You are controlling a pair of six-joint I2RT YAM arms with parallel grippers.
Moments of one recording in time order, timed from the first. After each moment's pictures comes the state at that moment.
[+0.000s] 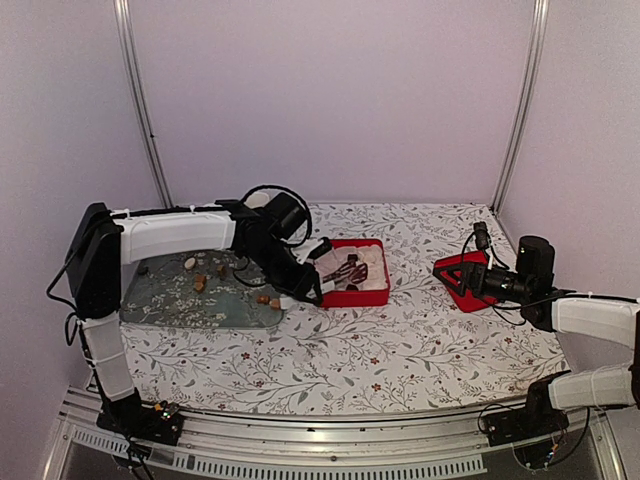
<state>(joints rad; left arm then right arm) -0.79 1.91 1.49 -0.72 0.35 -0.19 0.20 1.14 0.40 0.40 -0.73 0.42</state>
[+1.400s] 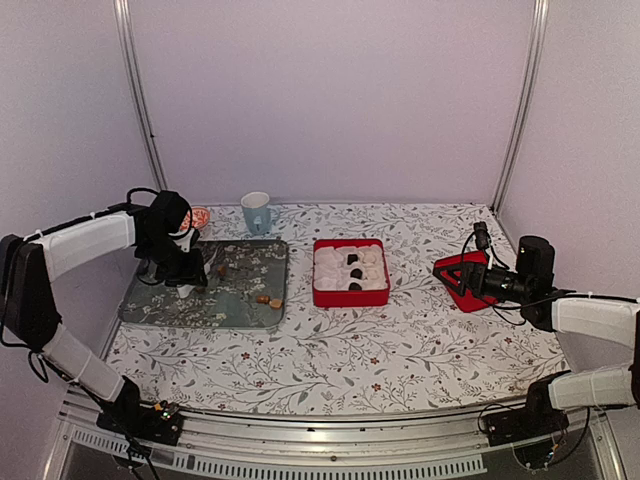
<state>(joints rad) -0.26 1.47 1.09 -0.83 0.07 -0.30 0.20 1.14 0.40 0.40 -0.73 0.42</state>
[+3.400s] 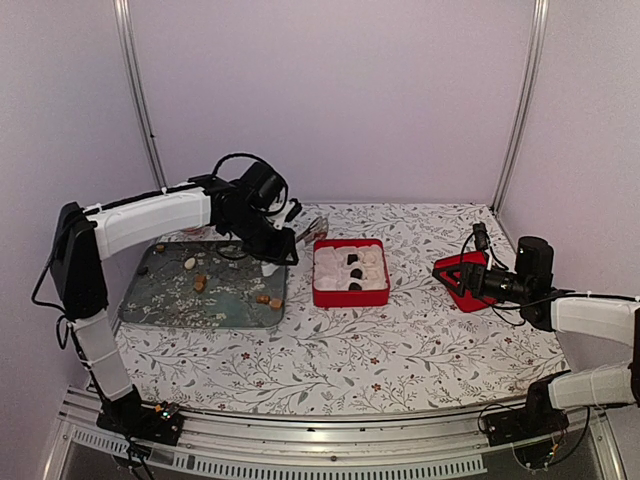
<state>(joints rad) -0.69 1.82 1.56 -0.78 0.11 -0.28 0.20 1.15 0.40 0.40 -0.73 0.42</state>
